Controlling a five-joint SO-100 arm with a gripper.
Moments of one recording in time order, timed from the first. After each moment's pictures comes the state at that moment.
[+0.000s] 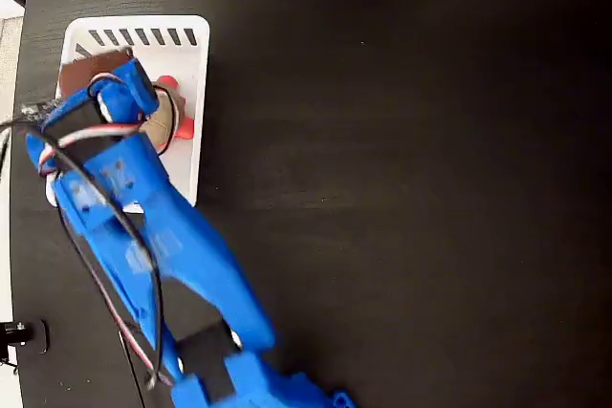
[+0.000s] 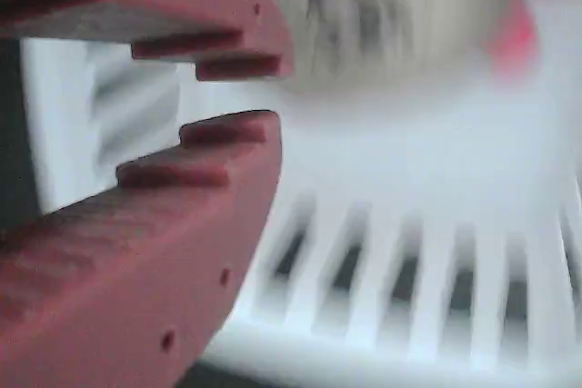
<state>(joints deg) -22.1 63.2 49.2 80.9 11.7</state>
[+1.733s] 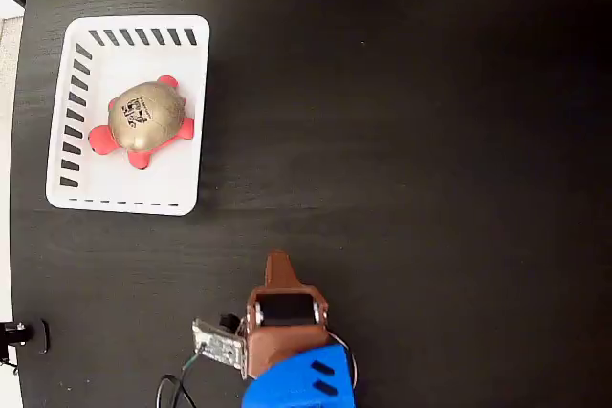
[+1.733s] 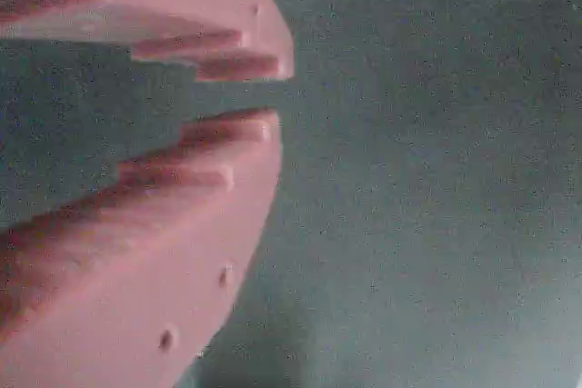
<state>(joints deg) -4.0 179.4 161.2 70.8 7.8</state>
